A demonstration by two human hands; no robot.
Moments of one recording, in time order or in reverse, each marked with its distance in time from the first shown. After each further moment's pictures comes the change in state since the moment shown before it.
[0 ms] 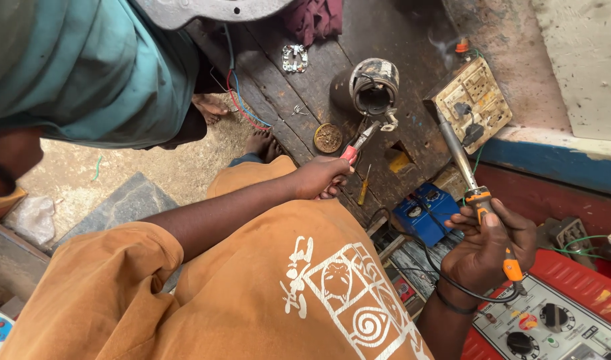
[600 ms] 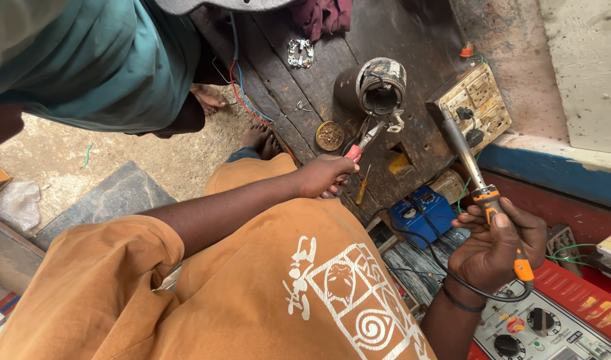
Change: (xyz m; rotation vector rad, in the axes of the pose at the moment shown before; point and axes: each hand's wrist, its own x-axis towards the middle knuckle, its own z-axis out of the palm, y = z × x) left_hand -0.011 0.011 0.013 0.039 0.053 0.007; right_hand 0.014 0.004 -0.005 -0.016 -0.088 -0.015
